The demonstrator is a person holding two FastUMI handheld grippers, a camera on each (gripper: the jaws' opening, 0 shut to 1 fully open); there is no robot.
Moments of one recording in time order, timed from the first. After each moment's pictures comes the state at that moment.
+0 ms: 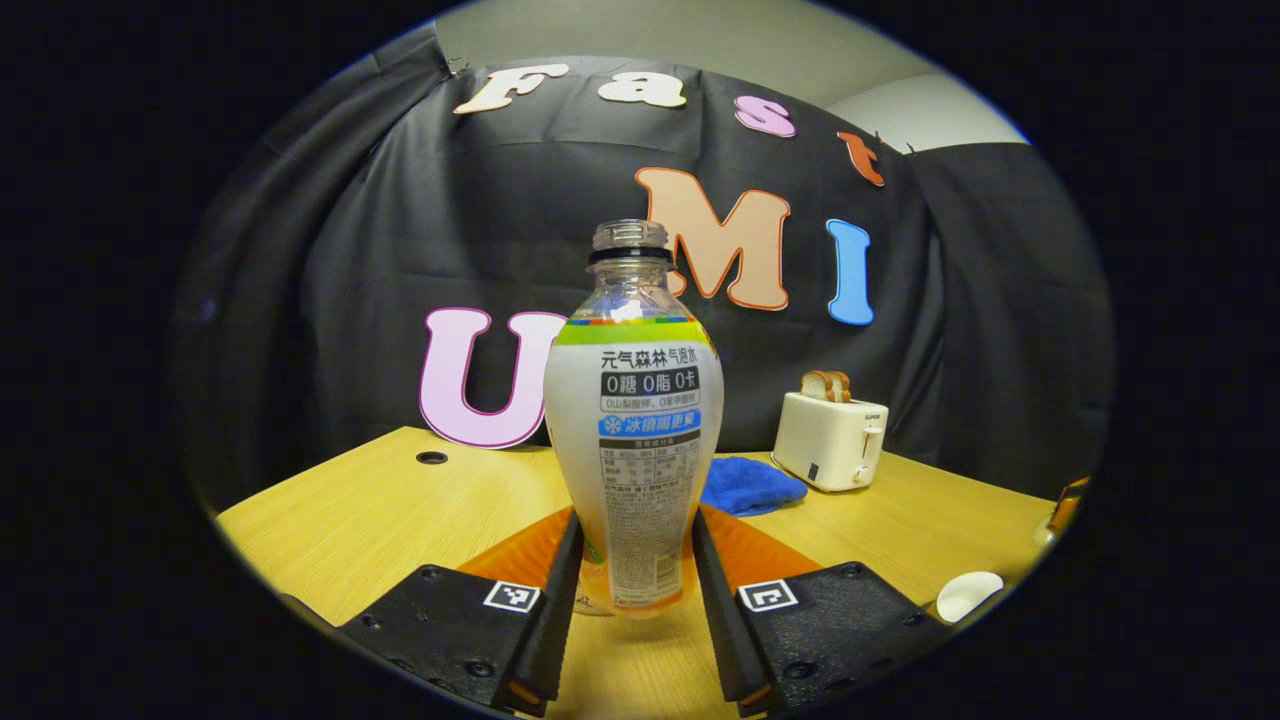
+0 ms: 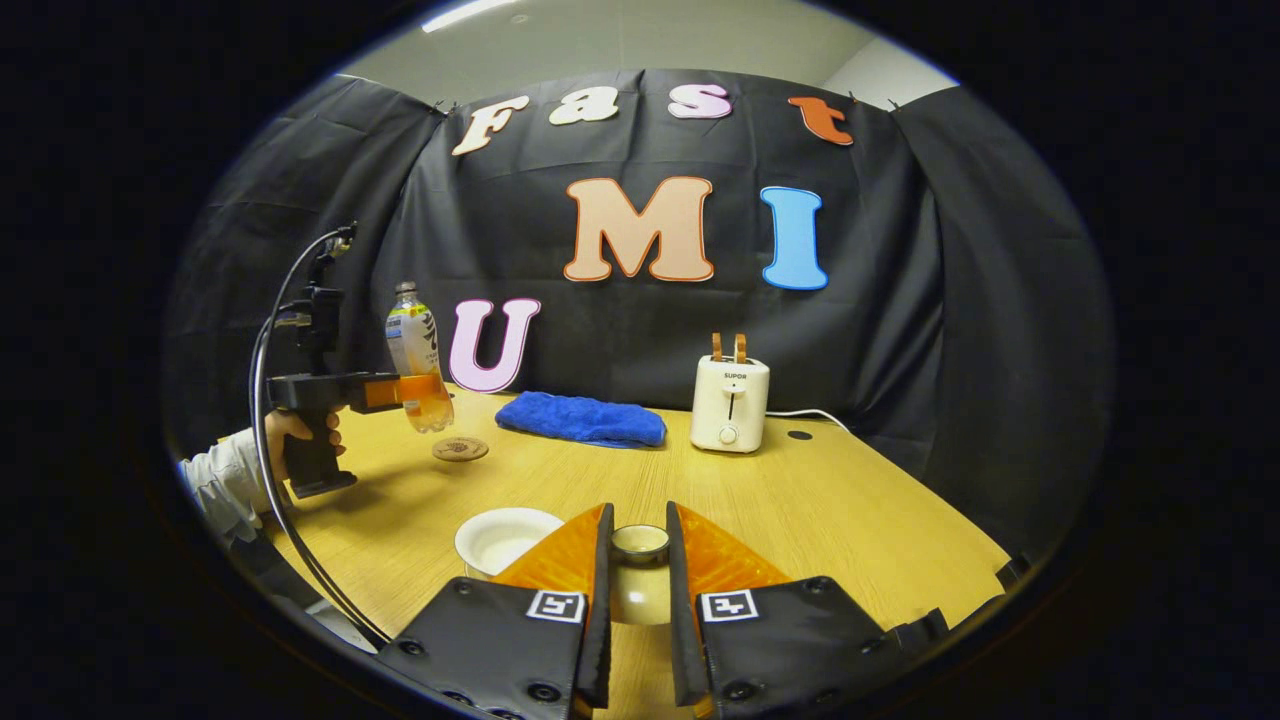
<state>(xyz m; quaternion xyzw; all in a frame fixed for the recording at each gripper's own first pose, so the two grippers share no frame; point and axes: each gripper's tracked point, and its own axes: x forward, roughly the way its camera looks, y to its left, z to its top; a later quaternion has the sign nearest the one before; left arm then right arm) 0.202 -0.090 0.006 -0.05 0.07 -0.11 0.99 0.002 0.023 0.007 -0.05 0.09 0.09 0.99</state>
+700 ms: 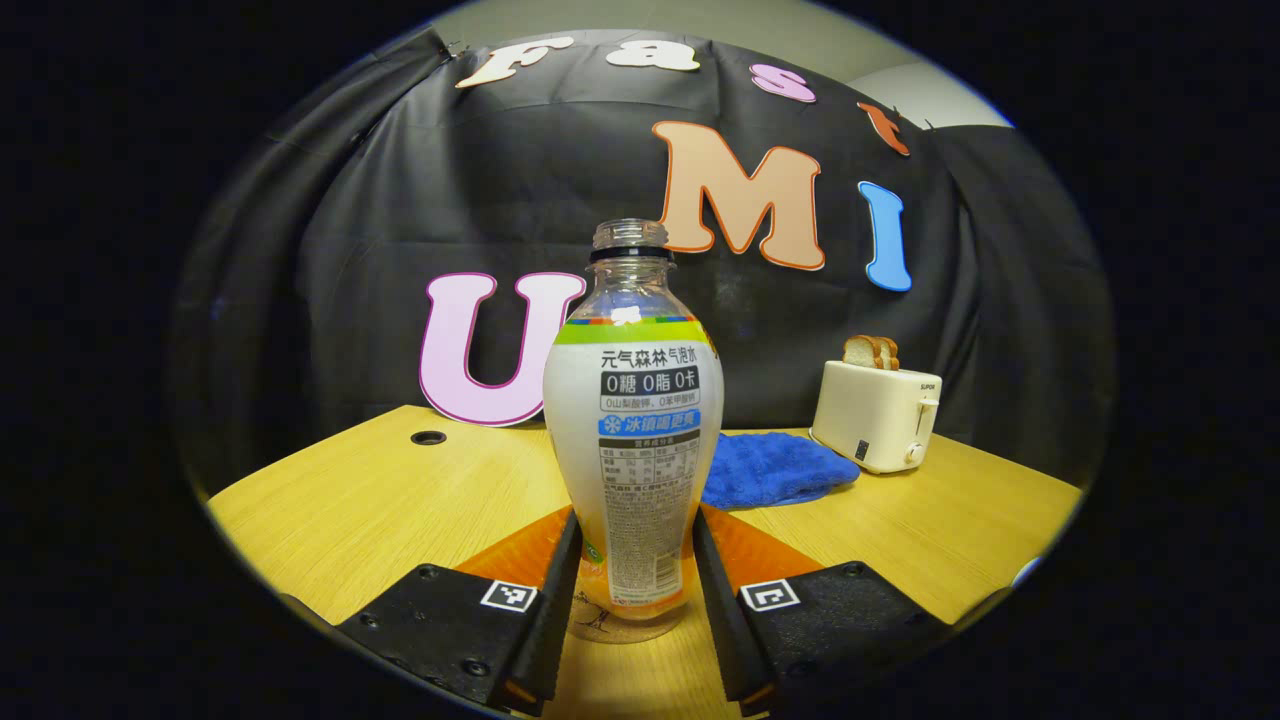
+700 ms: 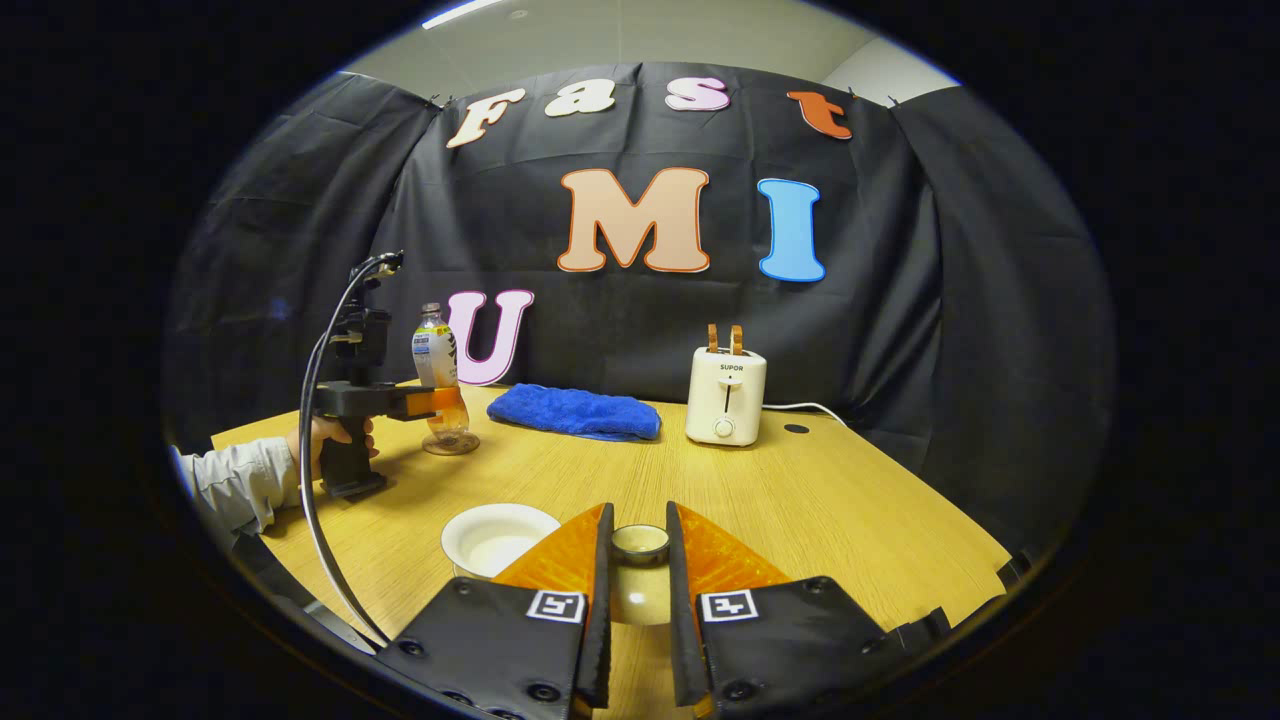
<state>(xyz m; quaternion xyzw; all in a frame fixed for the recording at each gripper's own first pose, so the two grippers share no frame) 0.250 -0.084 -0.047 -0.04 0.12 -0.08 0.99 0.011 0.023 -0.005 -0.05 0.10 0.09 0.99</state>
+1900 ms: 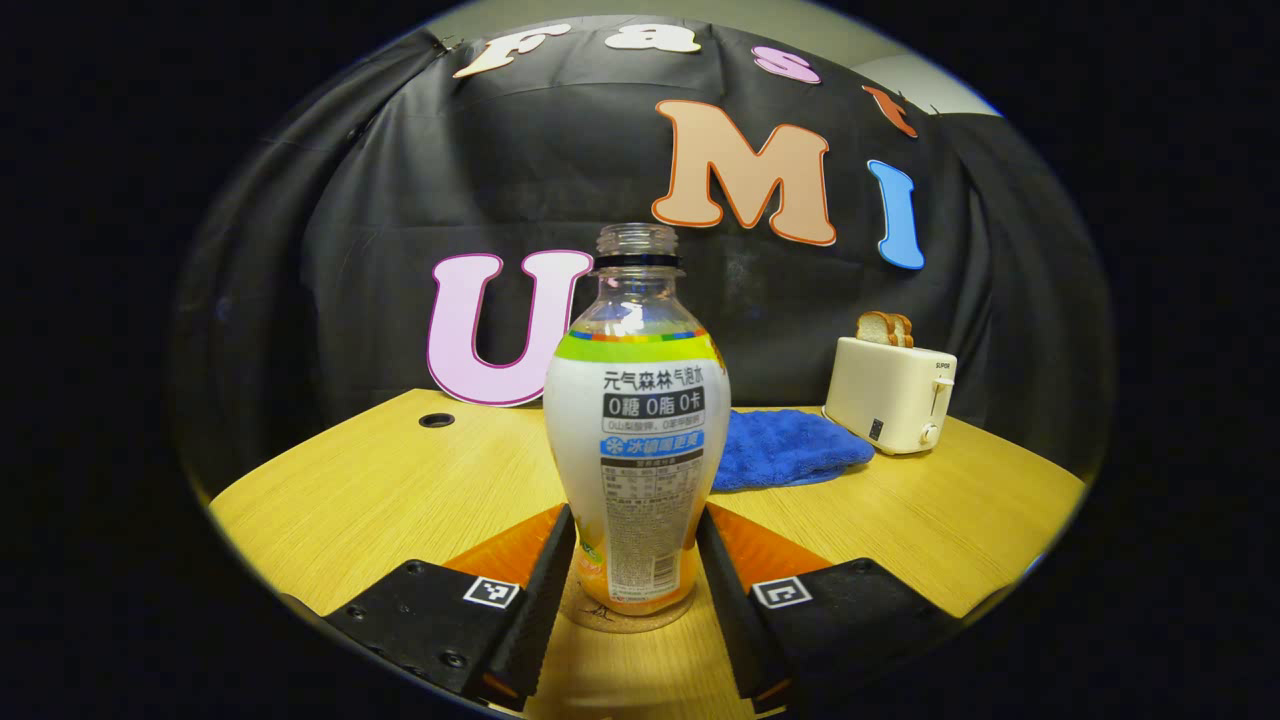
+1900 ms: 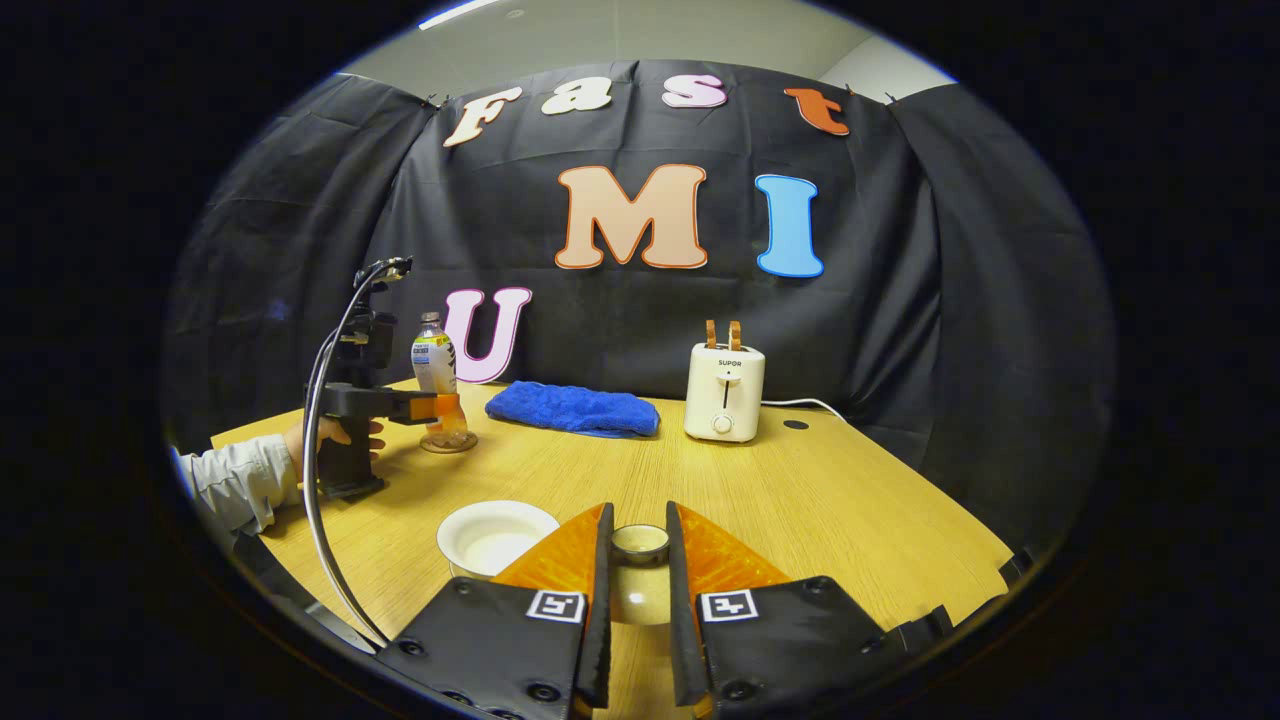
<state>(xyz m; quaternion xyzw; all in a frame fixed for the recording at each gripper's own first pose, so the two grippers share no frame) 0.244 -0.080 -0.059 -0.03 0.15 -0.07 0.99 0.011 0.021 -0.006 -0.04 0.10 0.09 0.99</state>
